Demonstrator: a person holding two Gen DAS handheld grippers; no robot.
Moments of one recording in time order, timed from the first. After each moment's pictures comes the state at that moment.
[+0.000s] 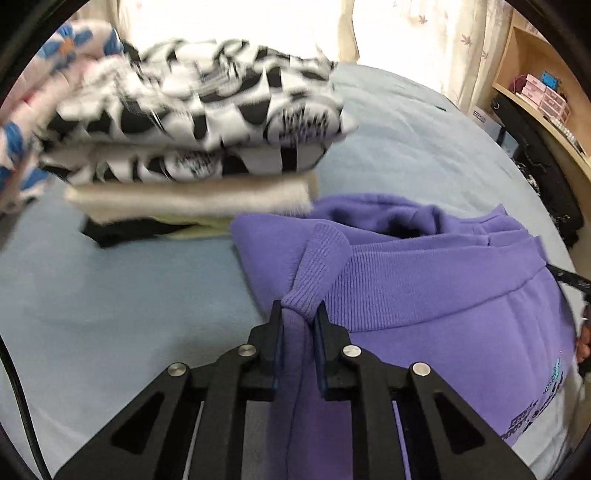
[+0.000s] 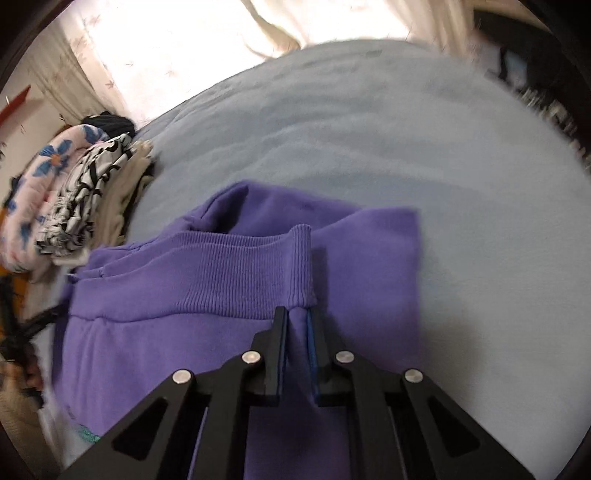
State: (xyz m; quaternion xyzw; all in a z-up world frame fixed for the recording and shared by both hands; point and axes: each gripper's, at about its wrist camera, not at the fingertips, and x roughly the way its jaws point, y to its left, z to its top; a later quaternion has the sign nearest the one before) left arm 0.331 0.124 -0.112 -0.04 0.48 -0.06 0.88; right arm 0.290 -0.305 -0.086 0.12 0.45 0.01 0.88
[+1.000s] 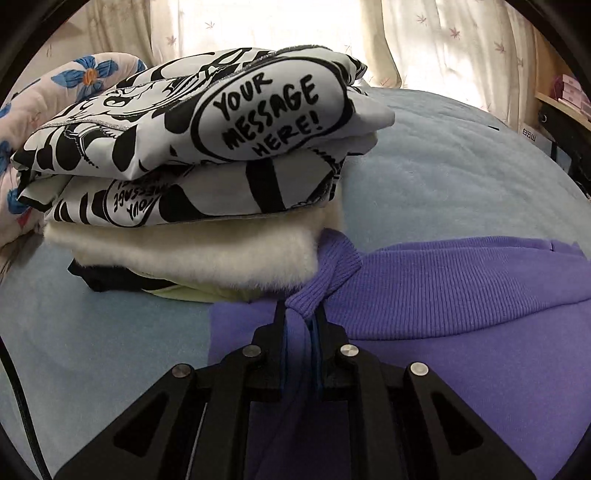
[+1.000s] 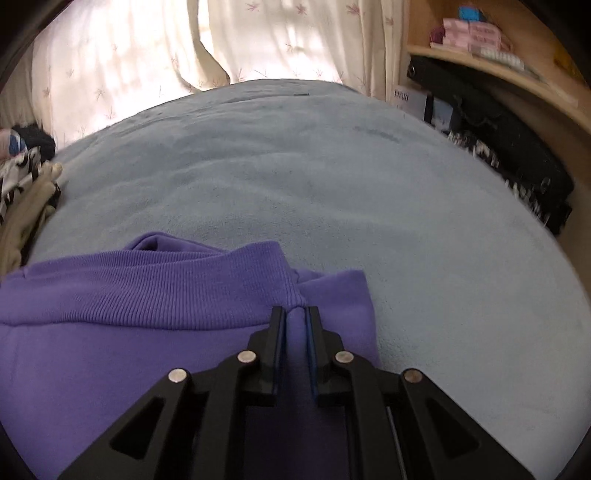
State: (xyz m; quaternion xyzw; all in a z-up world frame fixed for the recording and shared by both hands) left arm 0.408 0.082 -0.179 0.00 0.41 0.06 0.91; right arm 0.343 -0.309 -0.140 0.07 0.41 -0.16 0.89
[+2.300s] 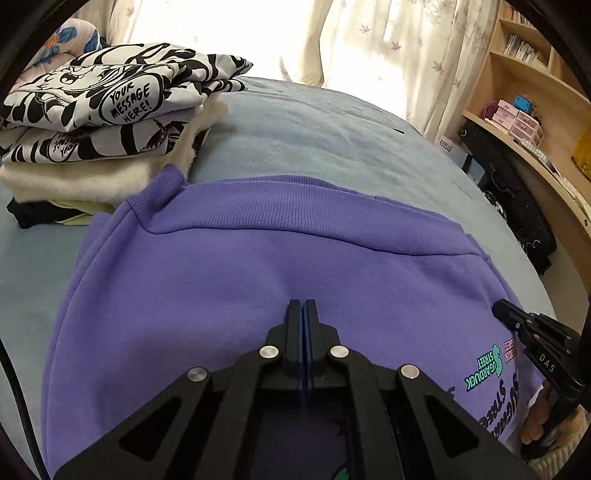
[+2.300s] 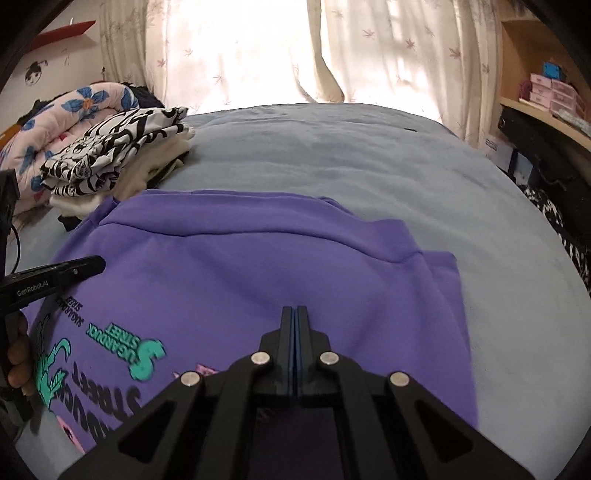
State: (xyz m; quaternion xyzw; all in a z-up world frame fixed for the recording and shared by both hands) left arm 0.343 0.014 -0.164 -0.12 0.42 -0.10 0.89; right arm 0.262 -0.230 -0.110 -0.01 0.39 0.02 0.92
